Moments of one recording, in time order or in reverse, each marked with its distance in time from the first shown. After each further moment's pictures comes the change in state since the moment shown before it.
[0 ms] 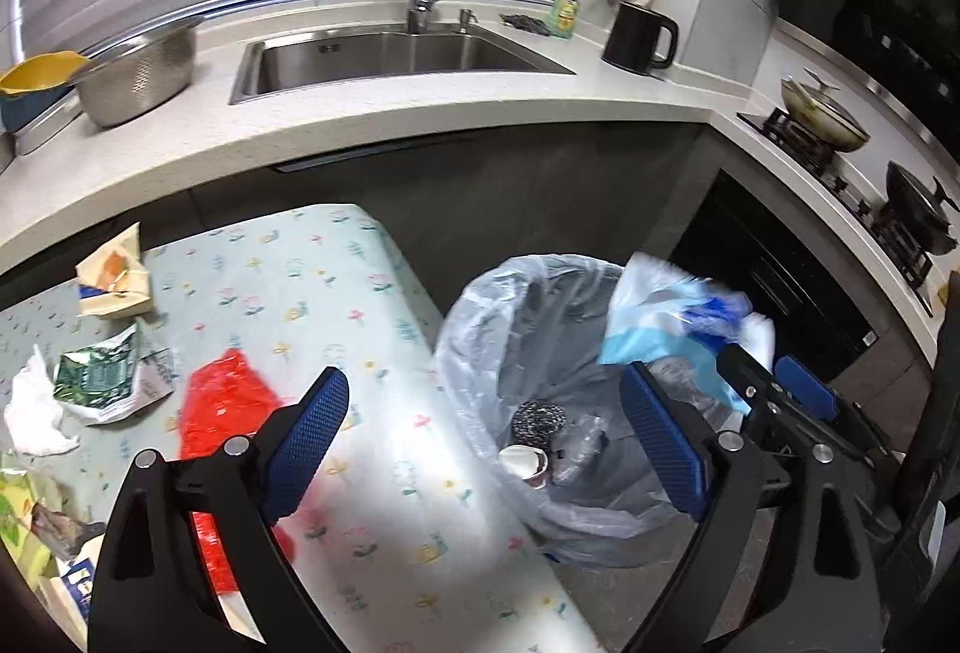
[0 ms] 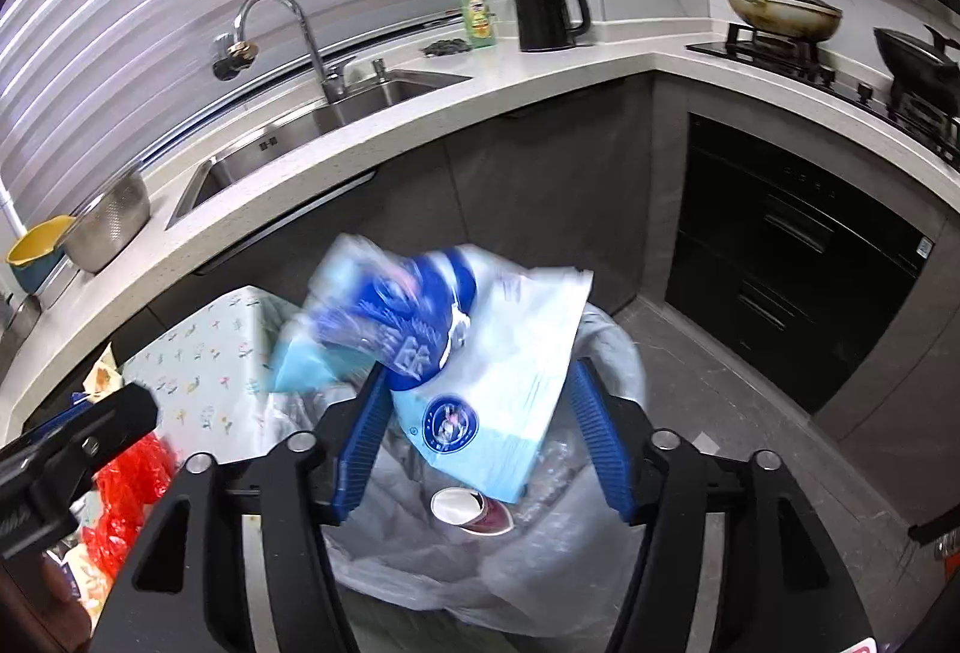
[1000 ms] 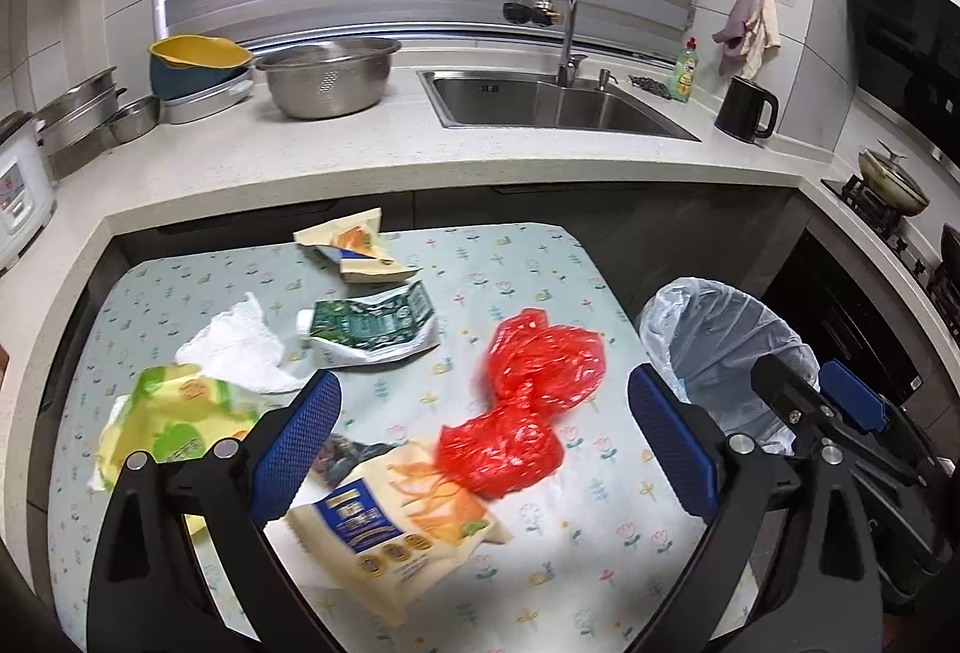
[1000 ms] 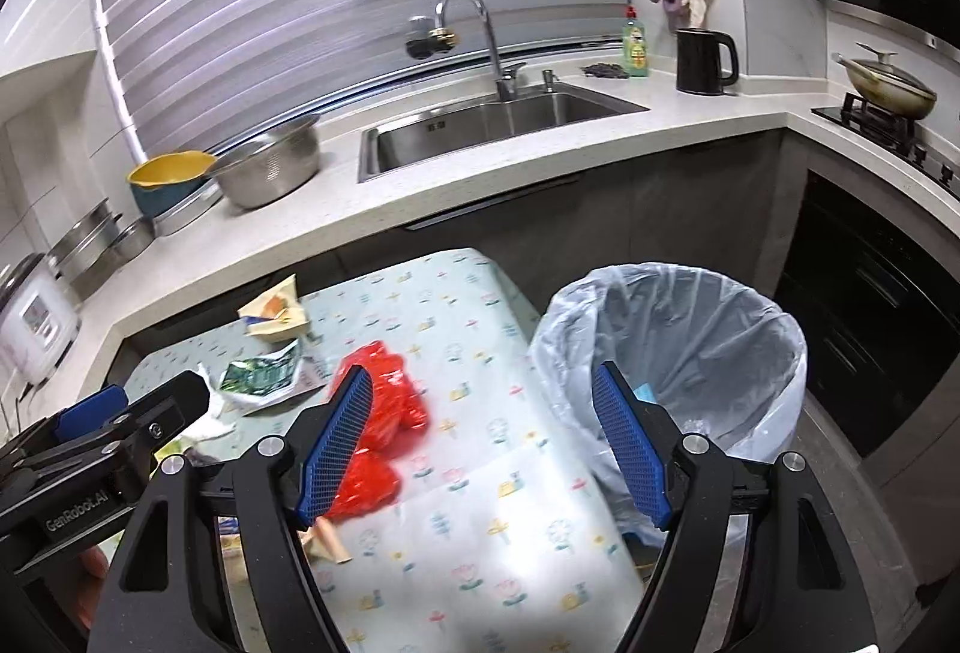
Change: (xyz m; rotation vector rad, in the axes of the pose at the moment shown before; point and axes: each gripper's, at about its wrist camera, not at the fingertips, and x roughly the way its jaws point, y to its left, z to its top) left arm -0.134 0.124 -0.045 -0.115 -0.103 0.204; right arm -0.108 0.148 -0.051 -0.175 -0.015 0.219
